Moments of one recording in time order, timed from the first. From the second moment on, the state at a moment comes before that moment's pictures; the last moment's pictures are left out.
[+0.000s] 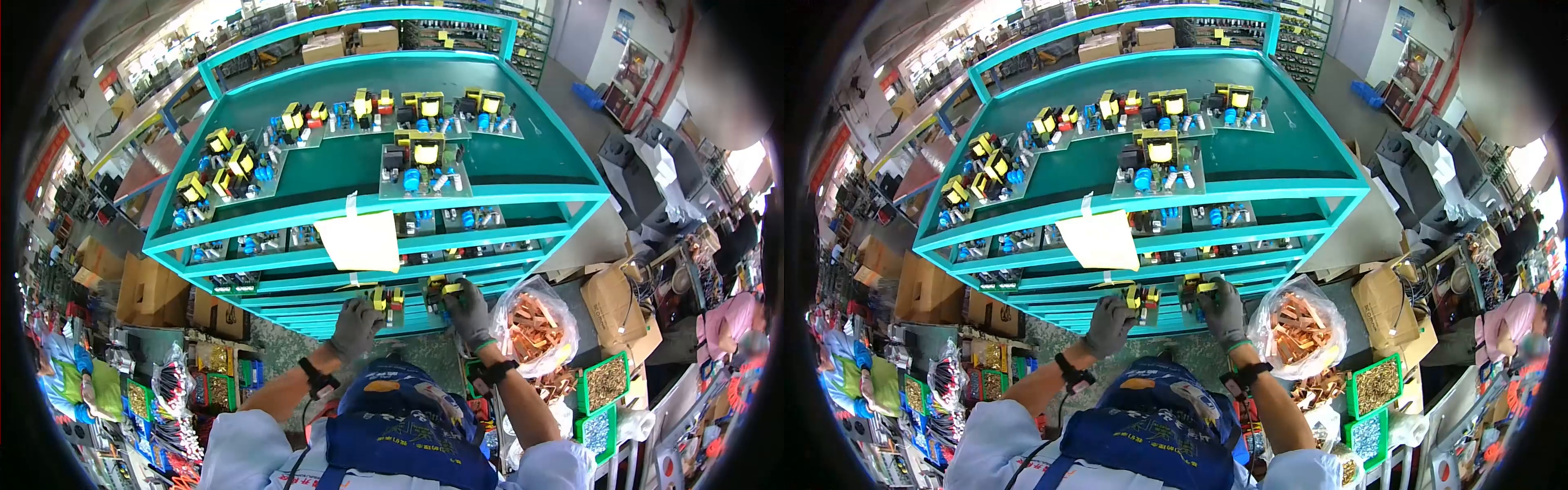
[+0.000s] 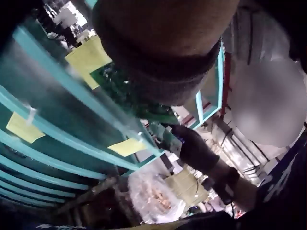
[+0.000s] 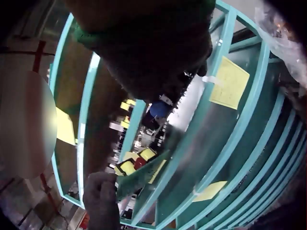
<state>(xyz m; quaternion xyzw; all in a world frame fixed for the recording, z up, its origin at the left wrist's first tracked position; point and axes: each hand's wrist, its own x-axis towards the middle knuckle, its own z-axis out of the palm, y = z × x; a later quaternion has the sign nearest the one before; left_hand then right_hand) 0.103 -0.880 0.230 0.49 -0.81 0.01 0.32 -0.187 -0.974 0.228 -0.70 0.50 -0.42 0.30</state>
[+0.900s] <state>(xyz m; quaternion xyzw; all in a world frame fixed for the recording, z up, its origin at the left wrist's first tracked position) 0.121 -0.870 0.302 0.45 -0.85 -0.06 0.28 -0.177 -0.966 0.296 -0.86 0.37 -0.31 0.15</state>
